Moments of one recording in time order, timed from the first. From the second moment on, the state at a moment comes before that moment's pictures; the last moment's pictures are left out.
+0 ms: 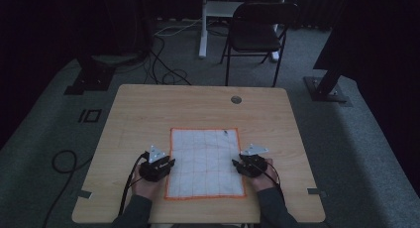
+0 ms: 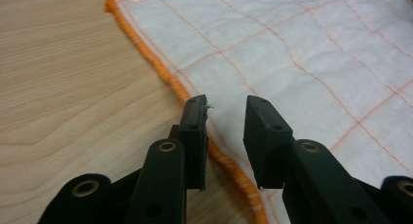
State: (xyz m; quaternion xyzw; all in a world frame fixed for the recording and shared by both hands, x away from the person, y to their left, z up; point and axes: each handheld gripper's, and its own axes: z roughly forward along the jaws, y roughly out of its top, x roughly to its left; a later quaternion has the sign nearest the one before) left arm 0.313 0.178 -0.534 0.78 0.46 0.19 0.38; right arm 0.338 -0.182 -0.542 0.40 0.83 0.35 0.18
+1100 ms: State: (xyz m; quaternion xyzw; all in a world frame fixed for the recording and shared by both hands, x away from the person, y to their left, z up) left arm 0.325 0.171 -0.544 0.77 0.49 0.19 0.37; right arm 0.336 -0.182 -0.542 0.40 0.82 0.35 0.18
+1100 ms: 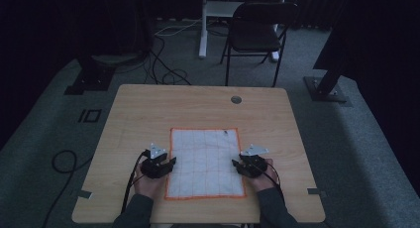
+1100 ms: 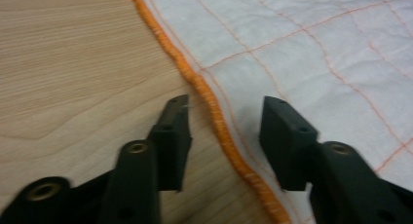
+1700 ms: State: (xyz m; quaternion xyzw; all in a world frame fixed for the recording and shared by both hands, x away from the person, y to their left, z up) left arm 0.325 0.174 -0.543 0.76 0.50 0.16 0.38; right arm 0.334 -0.181 -0.543 0.40 0.83 0.36 0.18
